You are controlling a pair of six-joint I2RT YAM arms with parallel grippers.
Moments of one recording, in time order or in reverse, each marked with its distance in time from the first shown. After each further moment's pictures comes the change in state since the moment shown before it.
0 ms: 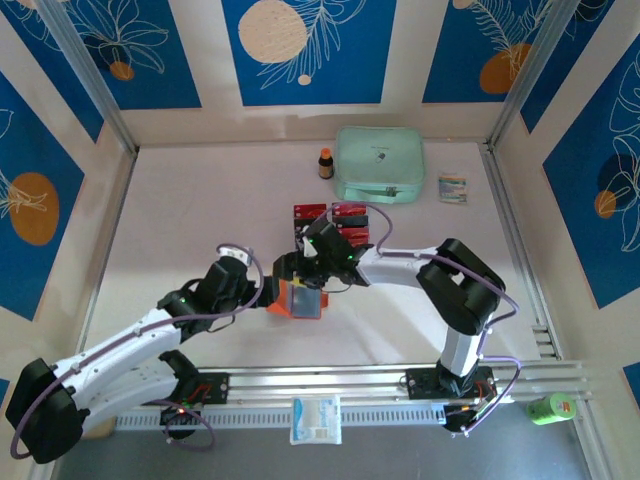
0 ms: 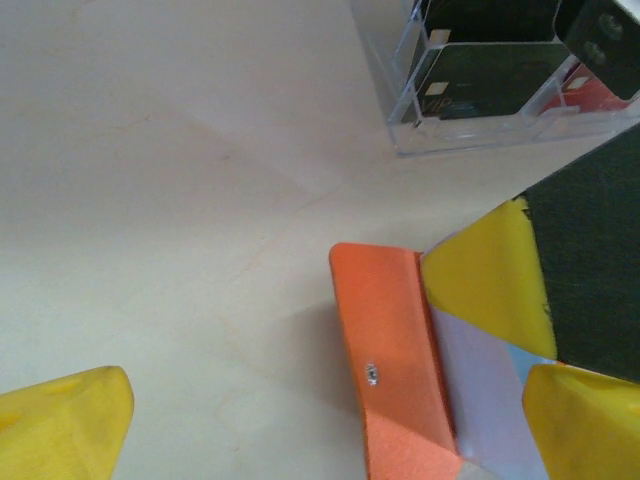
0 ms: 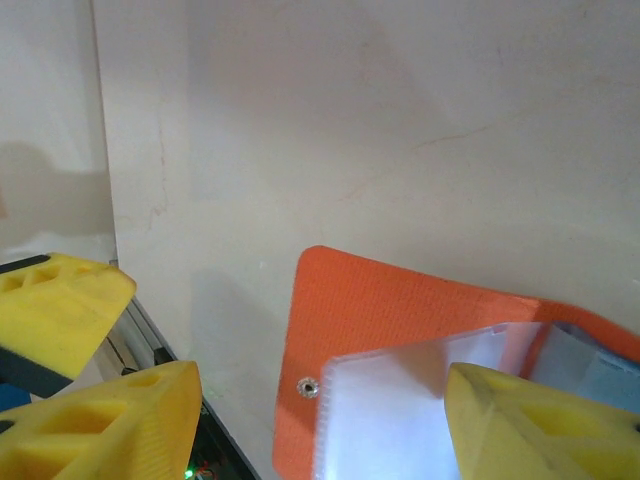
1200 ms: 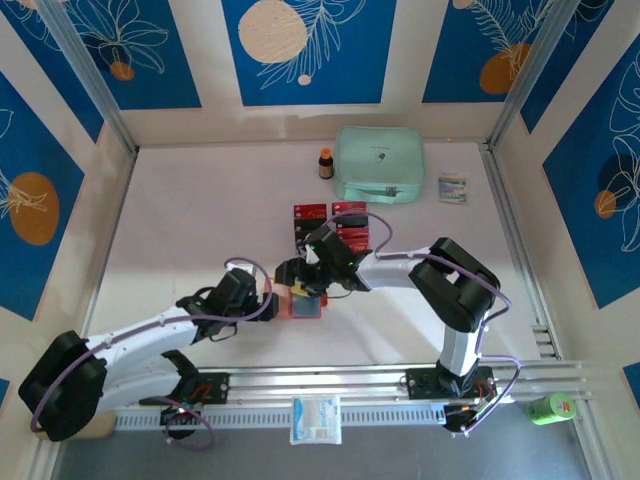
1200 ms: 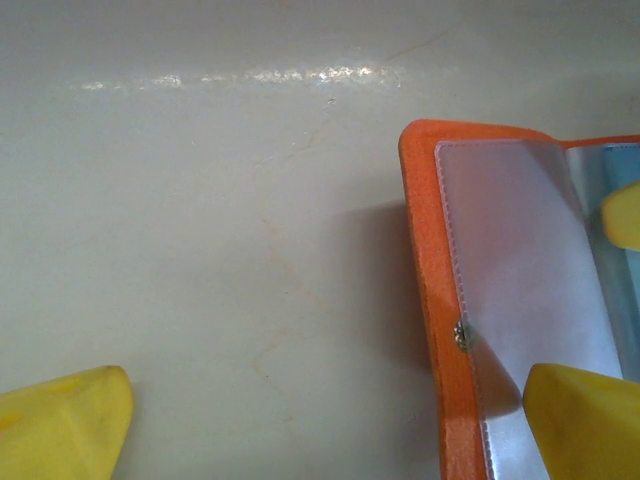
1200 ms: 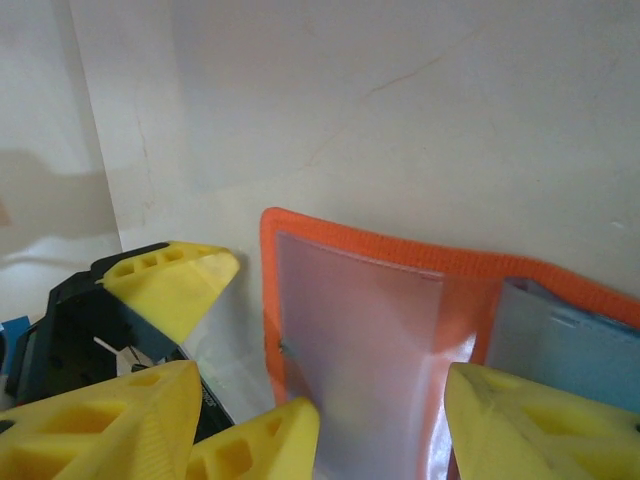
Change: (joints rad) left arm 0.001 0.167 -0.130 0.130 0.019 -0.034; right arm -0.006 0.004 -0.066 0.073 -0.029 0.087
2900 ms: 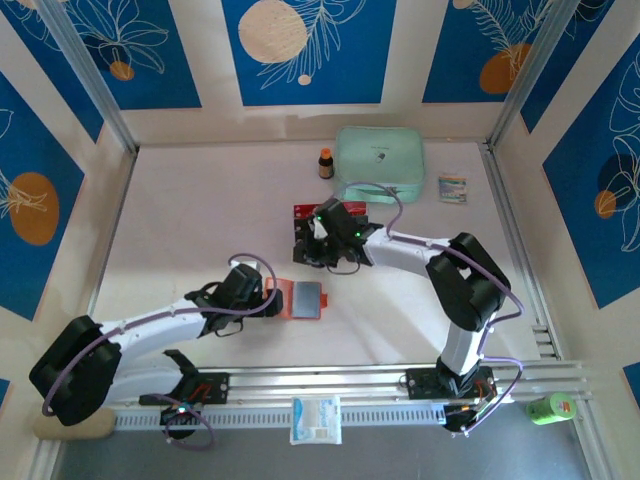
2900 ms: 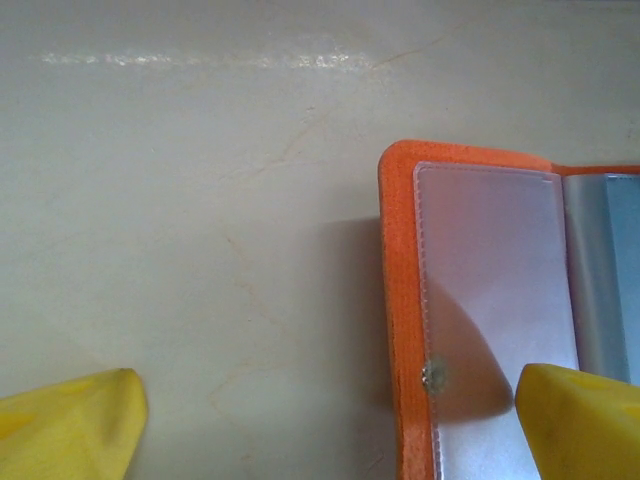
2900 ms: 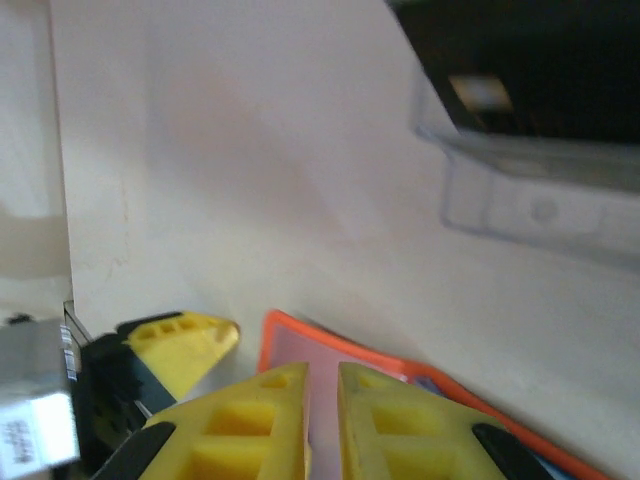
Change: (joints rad) left arm 0.000 0.098 0.037 0.044 0.026 -0.056; right arm -0.107 -0.017 0.231 -0.331 0.079 -0.266
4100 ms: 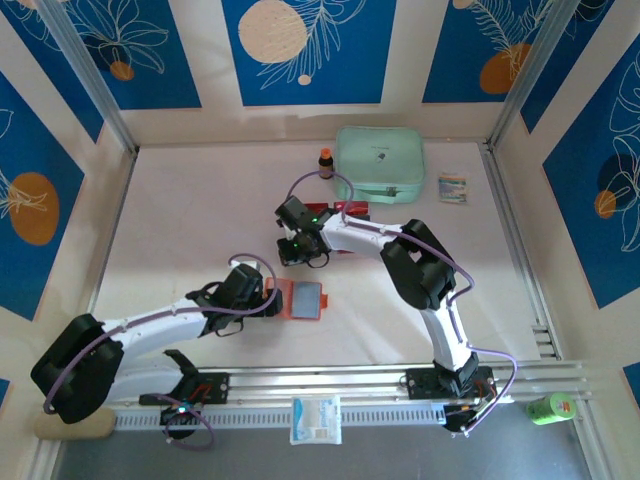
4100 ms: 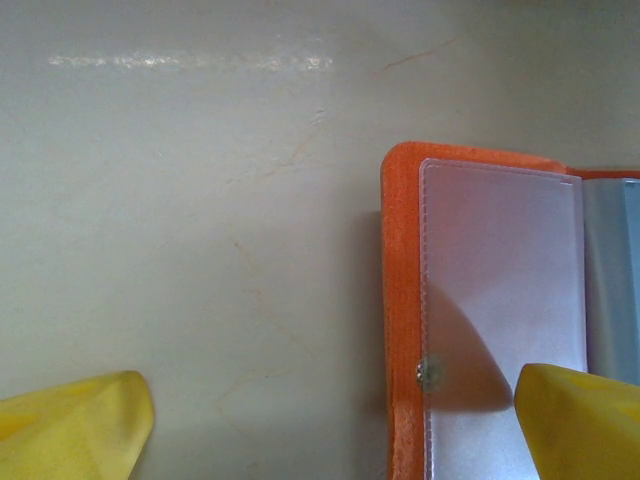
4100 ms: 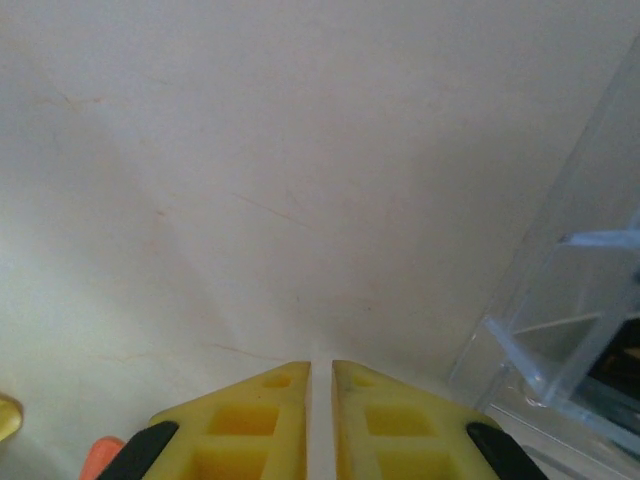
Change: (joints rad) left arm 0.000 0.013 0.000 0.007 -0.011 0.000; right arm 0.080 0.322 0.397 -0.363 0.260 -0.319
